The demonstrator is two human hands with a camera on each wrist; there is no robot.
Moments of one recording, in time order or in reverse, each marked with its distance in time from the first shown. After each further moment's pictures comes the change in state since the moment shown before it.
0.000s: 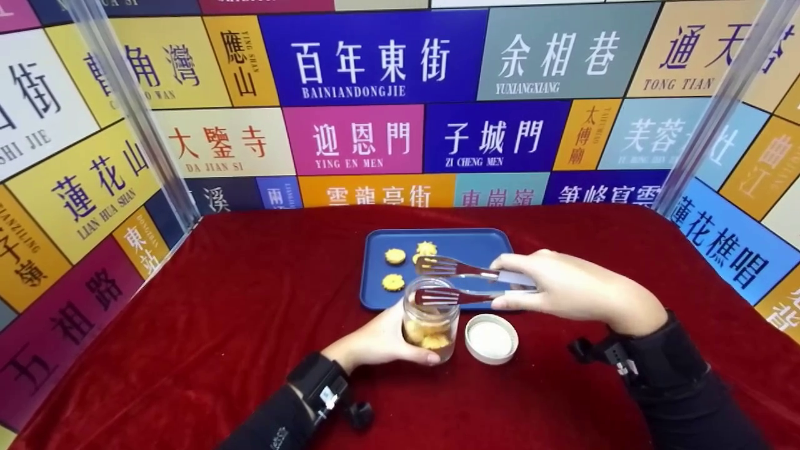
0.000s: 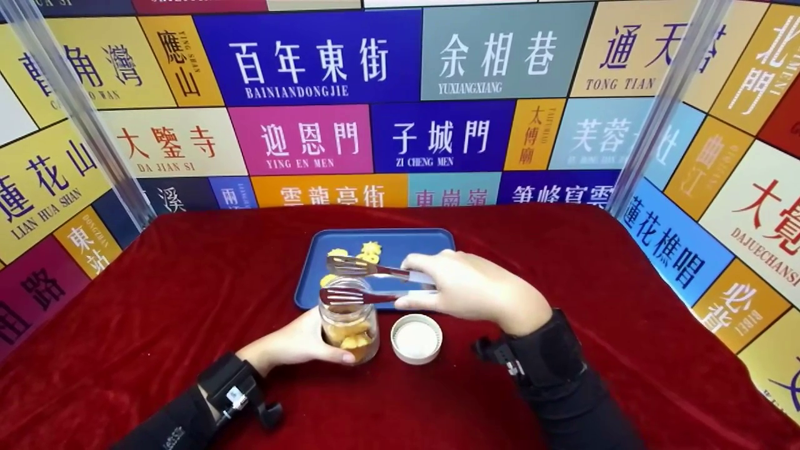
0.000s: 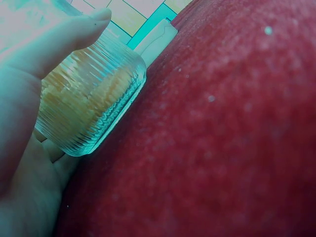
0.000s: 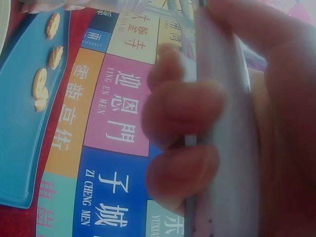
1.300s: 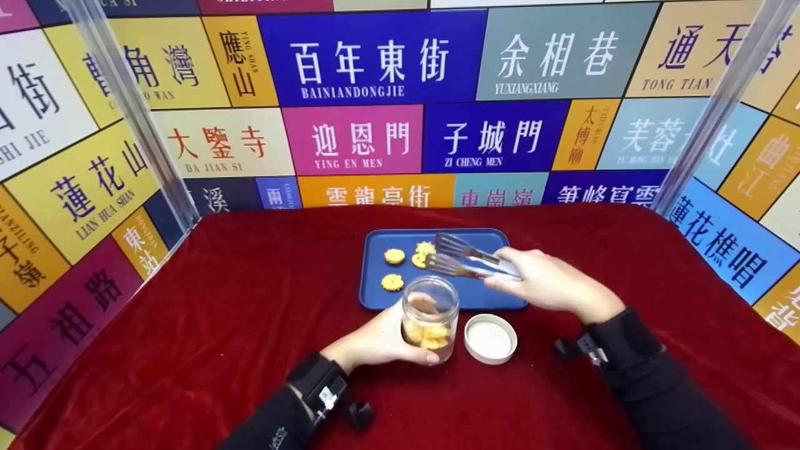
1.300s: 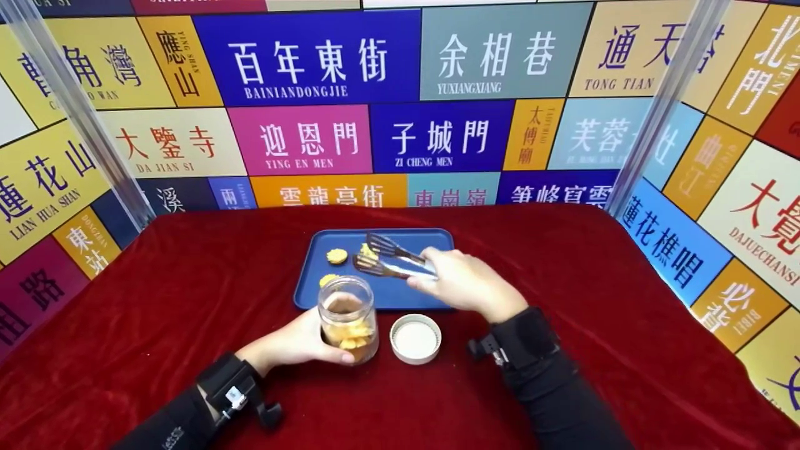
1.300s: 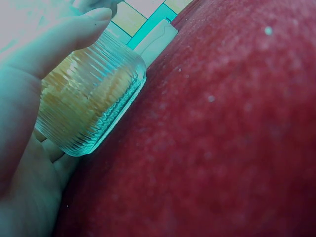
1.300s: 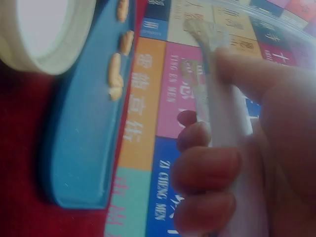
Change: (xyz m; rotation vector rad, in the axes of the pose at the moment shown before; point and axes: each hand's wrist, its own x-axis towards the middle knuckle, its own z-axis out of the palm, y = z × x) left_hand -0.001 -0.002 0.000 0.032 0.021 -0.016; right_hand 0.031 0.050 0.040 0.043 0.136 0.187
